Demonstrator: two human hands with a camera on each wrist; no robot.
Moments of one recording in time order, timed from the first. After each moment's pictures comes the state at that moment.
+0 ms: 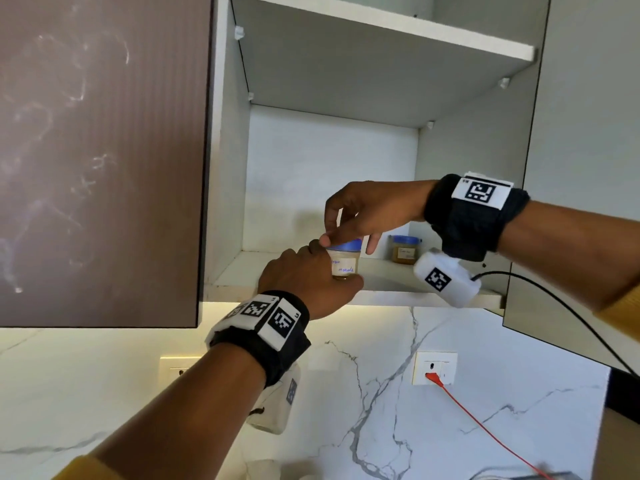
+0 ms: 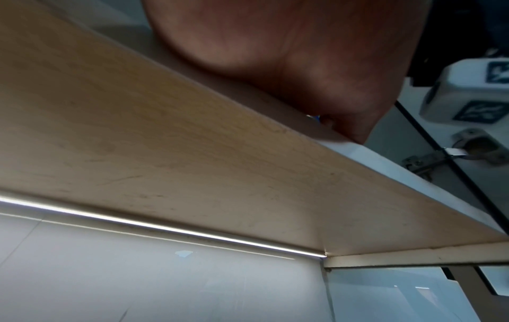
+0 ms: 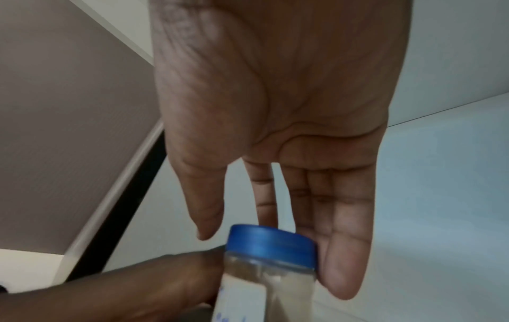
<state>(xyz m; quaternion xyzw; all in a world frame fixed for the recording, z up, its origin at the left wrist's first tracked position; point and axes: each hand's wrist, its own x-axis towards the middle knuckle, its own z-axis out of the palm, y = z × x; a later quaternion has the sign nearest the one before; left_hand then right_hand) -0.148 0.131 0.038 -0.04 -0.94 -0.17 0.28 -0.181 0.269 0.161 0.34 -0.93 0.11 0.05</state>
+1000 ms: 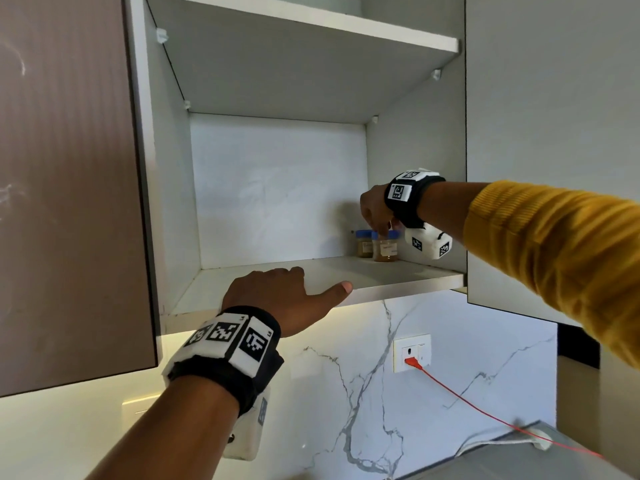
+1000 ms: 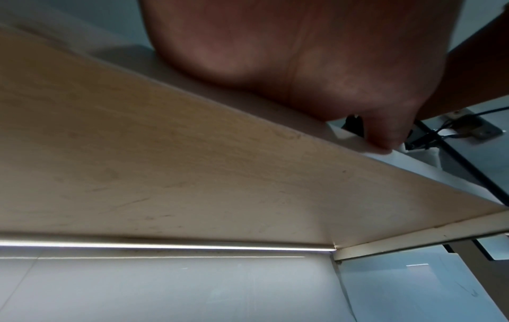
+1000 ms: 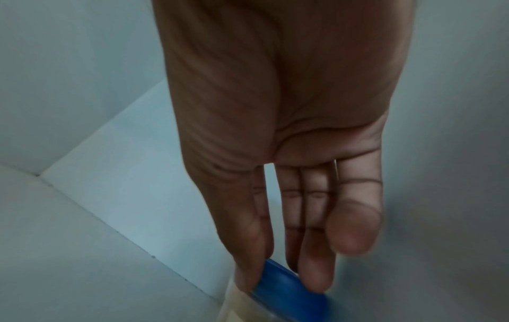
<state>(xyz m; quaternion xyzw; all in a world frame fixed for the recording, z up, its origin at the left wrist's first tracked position) -0.143 0.130 0.041 -0.07 -0.98 -0.04 0.19 -0.309 0.348 0.182 0.04 -0.99 -0.14 0.07</state>
